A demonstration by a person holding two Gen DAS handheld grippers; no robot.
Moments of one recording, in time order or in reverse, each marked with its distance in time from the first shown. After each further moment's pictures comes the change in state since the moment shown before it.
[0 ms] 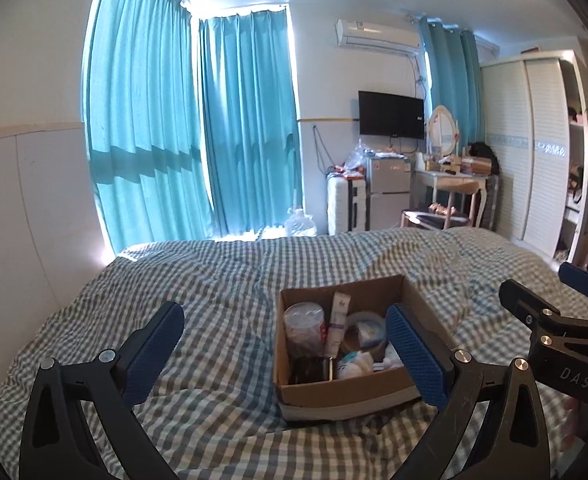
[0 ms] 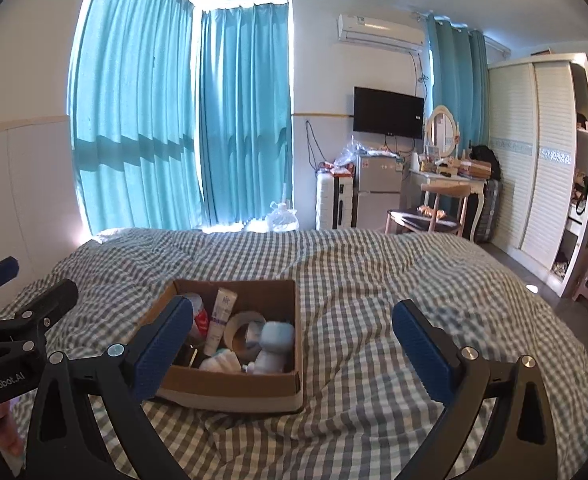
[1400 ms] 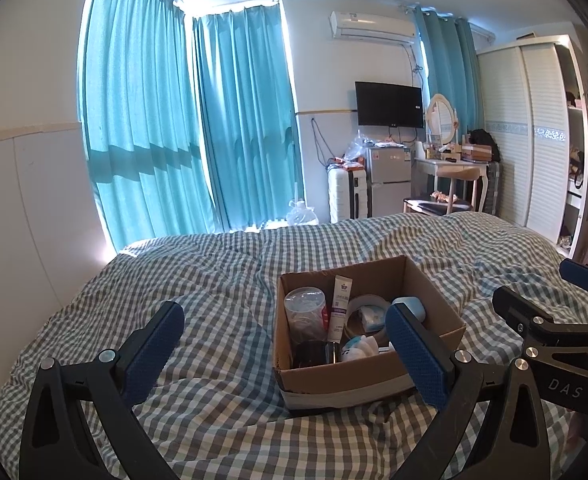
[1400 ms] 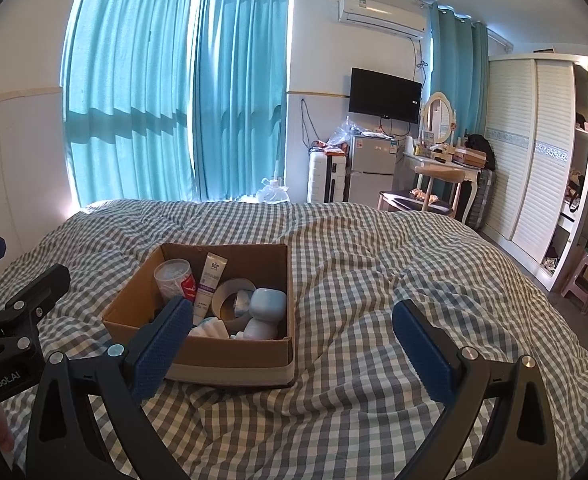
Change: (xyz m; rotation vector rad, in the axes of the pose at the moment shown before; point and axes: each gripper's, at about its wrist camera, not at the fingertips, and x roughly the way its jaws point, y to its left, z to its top) left arm 0.002 -0.012 -0.016 0.033 0.015 0.008; right arm 0.012 0.007 -0.023 -0.037 0.067 -0.036
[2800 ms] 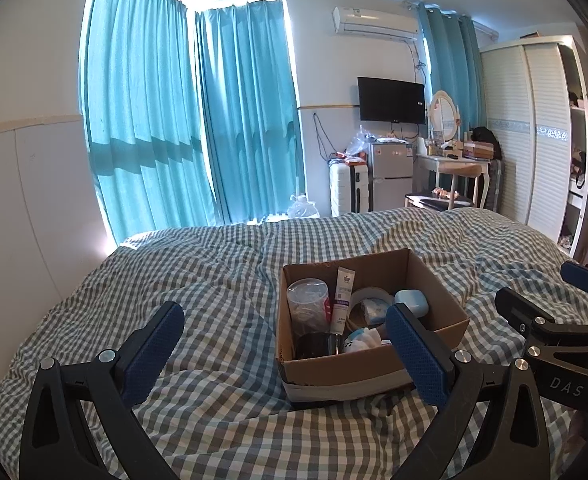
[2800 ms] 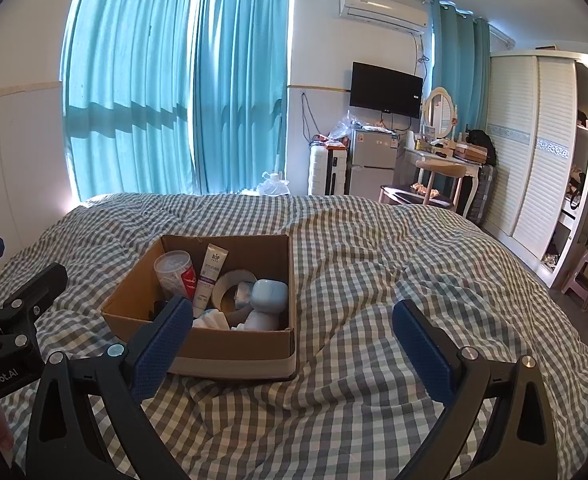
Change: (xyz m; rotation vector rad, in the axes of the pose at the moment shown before) left arm 0.001 0.005 -0.005 -0.019 0.022 -0.002; right arm 0.004 0.004 -0.005 0.002 0.021 -0.003
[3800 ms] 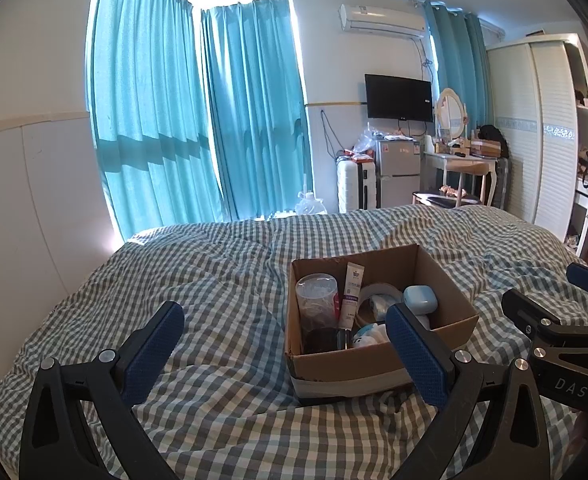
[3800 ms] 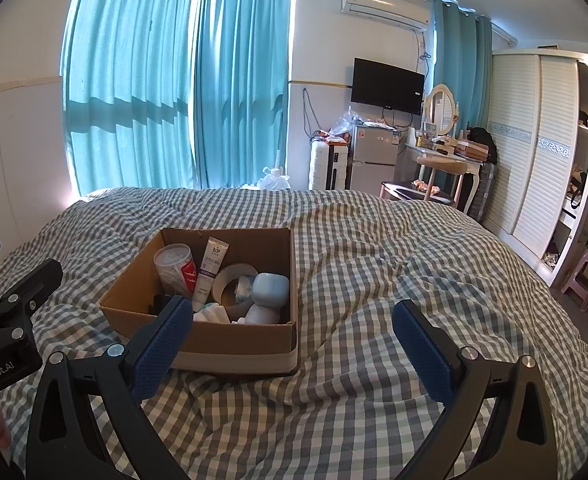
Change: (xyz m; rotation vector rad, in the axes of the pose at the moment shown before) left arm 0.001 0.003 -0.004 0.003 0.008 0.031; right arm 0.004 0.002 -0.005 -0.004 0.016 0.002
